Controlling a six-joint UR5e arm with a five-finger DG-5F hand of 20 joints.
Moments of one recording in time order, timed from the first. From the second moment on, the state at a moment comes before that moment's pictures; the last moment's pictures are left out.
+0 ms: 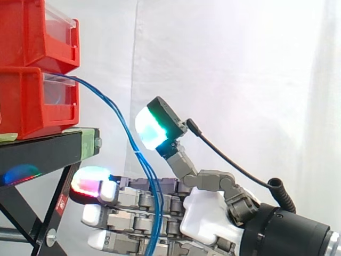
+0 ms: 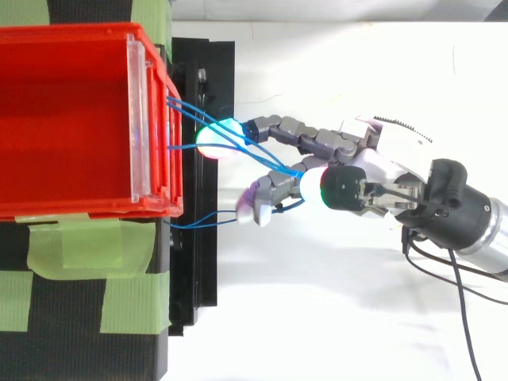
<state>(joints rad) 0.32 -2.28 -1.84 -1.90 -0.85 0.28</state>
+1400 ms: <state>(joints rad) 0.32 -2.12 -1.94 -2.05 -0.88 0.25</state>
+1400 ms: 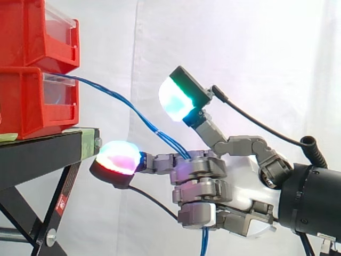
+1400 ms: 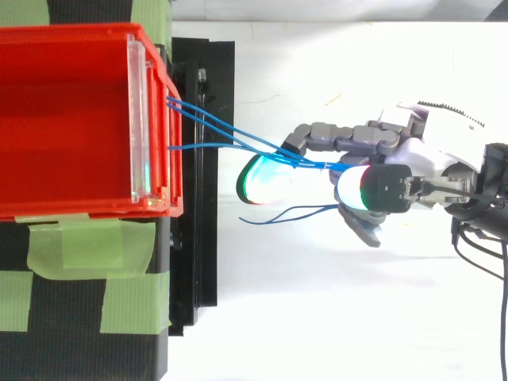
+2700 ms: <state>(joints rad) 0.33 -2.12 -1.84 -2.36 -0.86 0.13</state>
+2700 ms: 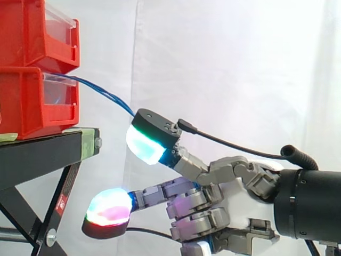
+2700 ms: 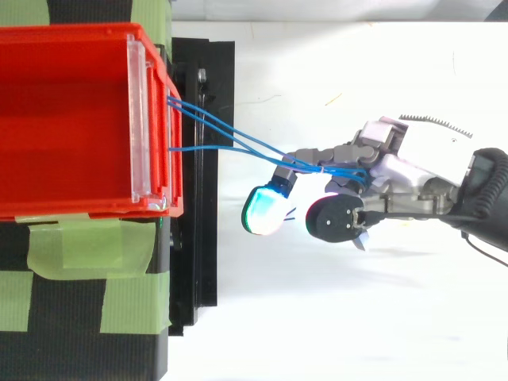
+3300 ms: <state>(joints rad) 0.33 -2.02 -1.84 -2.53 -0.85 0.11</state>
